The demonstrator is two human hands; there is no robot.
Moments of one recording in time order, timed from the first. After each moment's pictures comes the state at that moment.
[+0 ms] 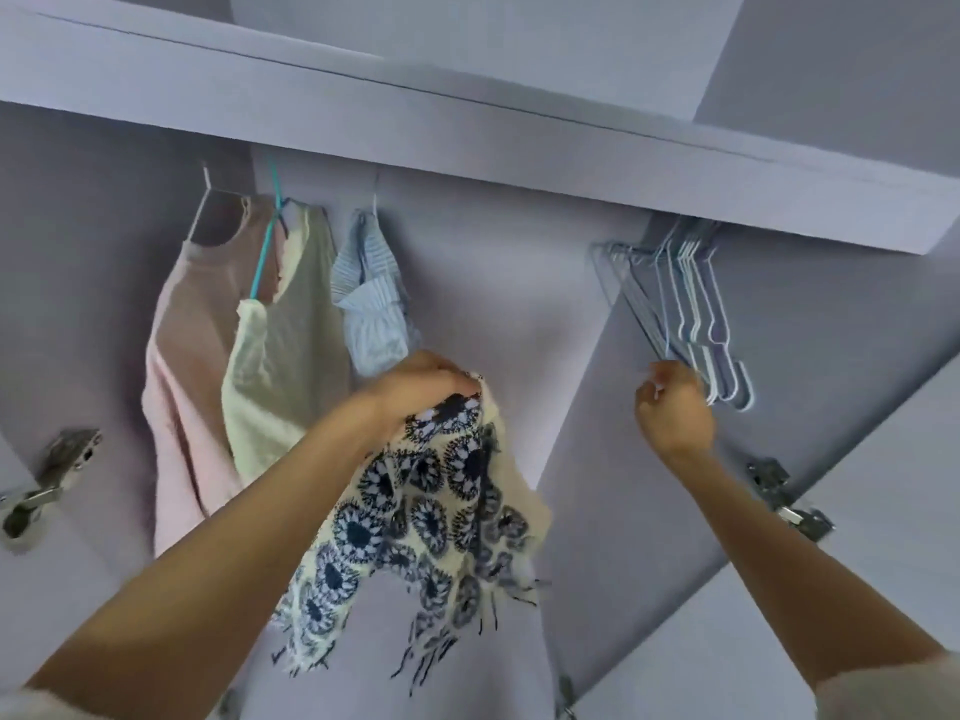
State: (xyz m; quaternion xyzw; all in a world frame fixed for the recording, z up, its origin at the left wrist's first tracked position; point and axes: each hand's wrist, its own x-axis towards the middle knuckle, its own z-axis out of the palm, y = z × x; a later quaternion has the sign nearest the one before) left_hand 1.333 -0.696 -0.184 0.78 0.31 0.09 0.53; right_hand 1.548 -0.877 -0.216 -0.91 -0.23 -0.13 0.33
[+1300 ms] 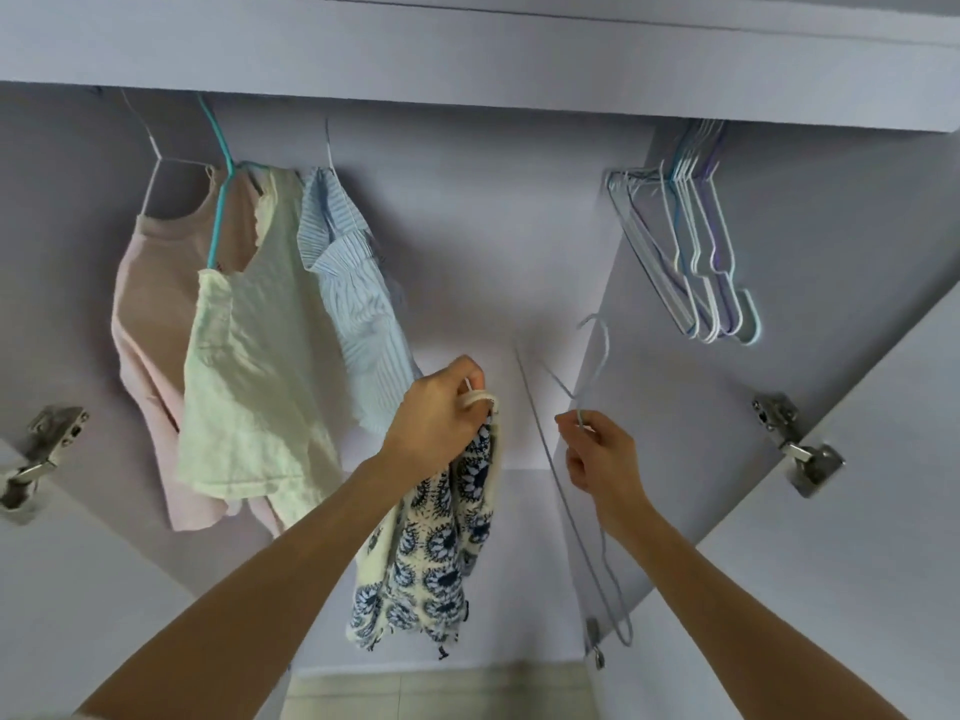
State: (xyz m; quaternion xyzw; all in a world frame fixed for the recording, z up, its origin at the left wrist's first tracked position) left_hand 1.368 -0.766 -0.246 0.88 0.22 0.26 0.32; right_hand 1.487 -0.909 -0.287 -0.68 -0.19 0.24 0.66
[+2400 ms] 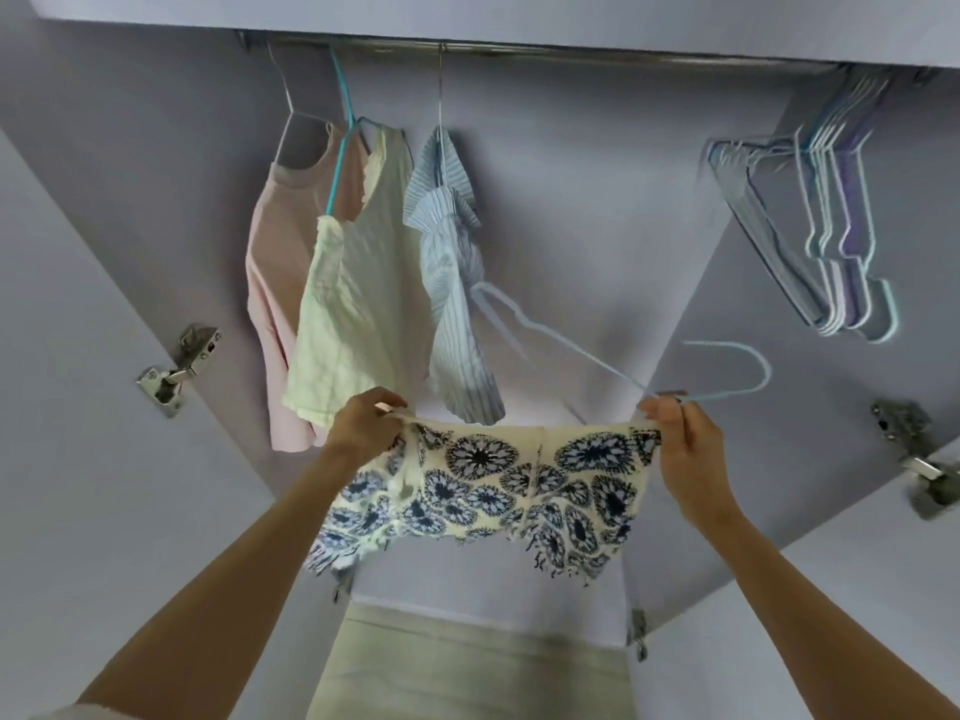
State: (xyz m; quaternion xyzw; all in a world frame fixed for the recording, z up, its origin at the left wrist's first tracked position) left_hand 1.248 -0.710 -0.310 0.72 0.52 0.17 0.42; right_hand 1.481 -0.919 -0.305 -0.71 -0.37 0.08 0.59
